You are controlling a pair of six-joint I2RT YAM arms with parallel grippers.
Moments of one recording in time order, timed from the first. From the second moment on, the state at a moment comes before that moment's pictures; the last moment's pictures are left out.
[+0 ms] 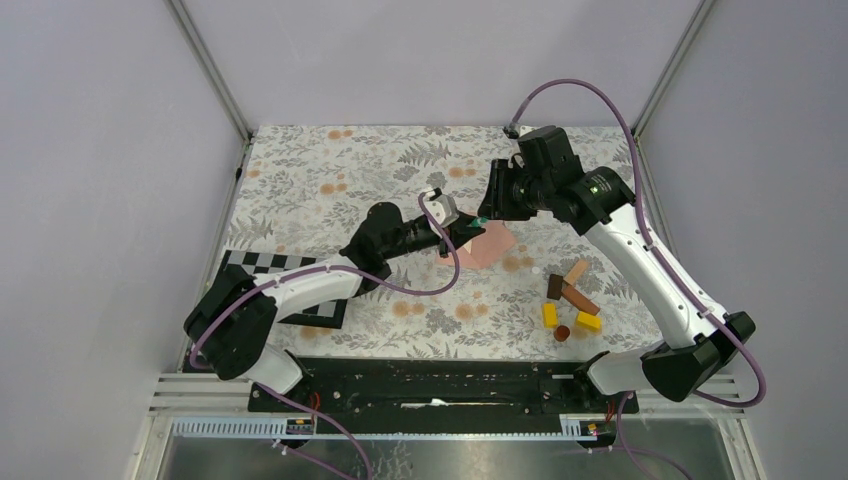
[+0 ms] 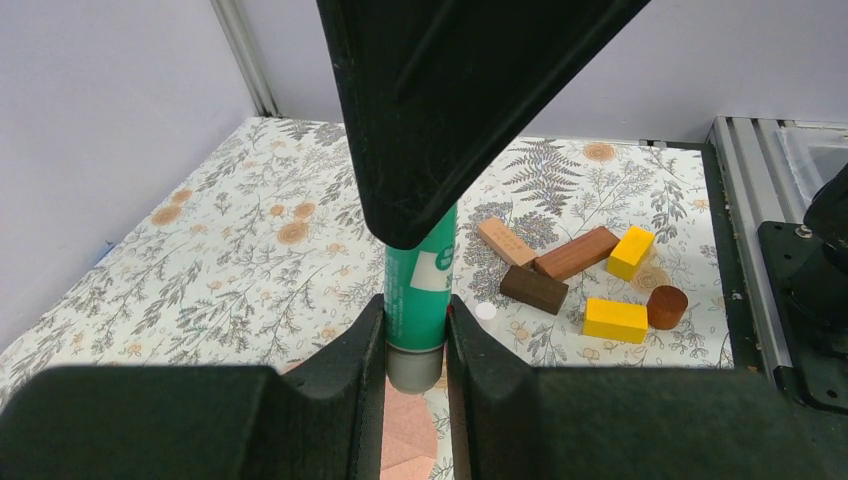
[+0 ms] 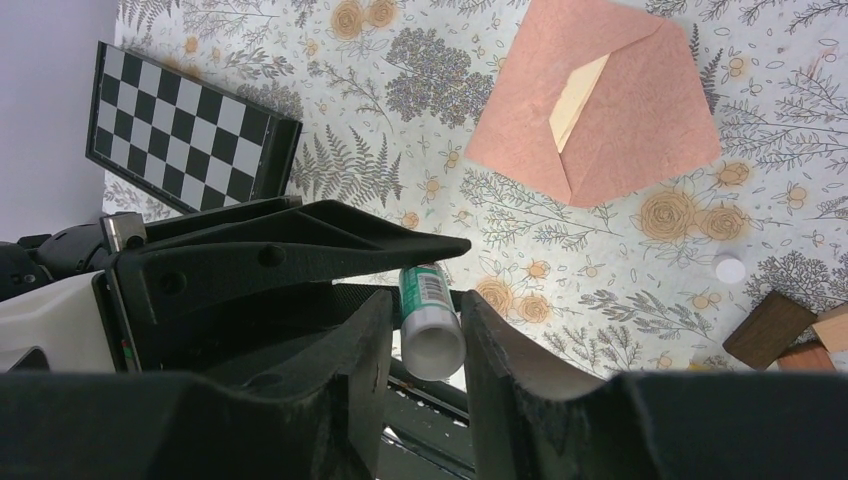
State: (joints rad) left arm -0.78 1.50 0.84 0.74 0.51 0.08; right arm 0.58 1.38 1.59 -0.96 -0.09 0.49
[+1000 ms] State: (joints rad) left arm -0.79 1.51 0.84 0.76 0.50 0.05; right arm 0.59 1.41 1.59 -1.00 -0.10 0.45
